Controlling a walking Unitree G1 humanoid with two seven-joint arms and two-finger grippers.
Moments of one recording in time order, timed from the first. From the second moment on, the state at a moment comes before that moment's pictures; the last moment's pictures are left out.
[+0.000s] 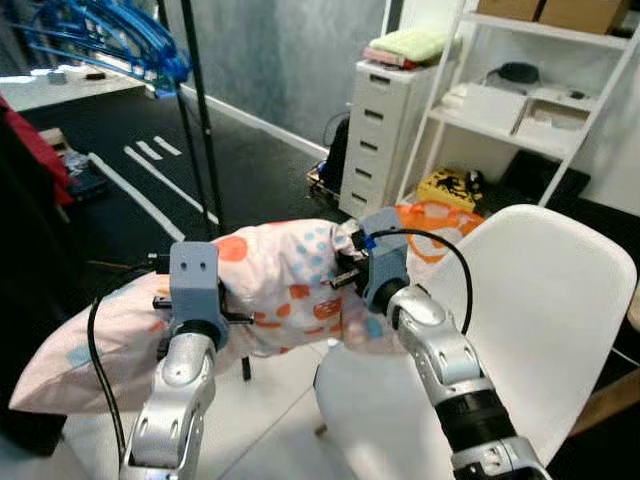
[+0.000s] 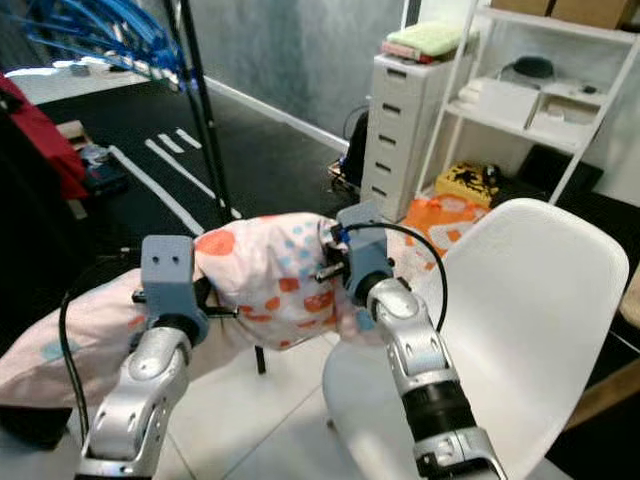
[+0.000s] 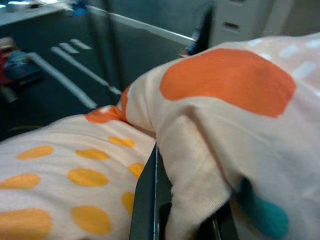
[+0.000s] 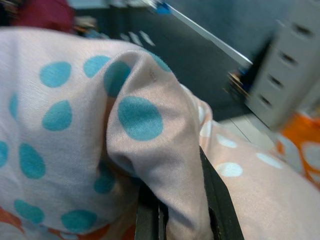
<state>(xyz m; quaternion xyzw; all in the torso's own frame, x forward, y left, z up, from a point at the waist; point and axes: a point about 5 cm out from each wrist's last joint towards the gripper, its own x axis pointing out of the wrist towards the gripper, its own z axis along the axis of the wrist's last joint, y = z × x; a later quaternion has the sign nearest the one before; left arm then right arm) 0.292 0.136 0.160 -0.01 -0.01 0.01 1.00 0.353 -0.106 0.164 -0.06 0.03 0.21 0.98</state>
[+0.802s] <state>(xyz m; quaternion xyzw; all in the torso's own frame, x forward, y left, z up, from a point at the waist) 0.292 0.105 0.162 -0.03 -0.02 -0.11 0.99 0.367 -0.163 0.156 -0.15 0.10 0.03 0.98</state>
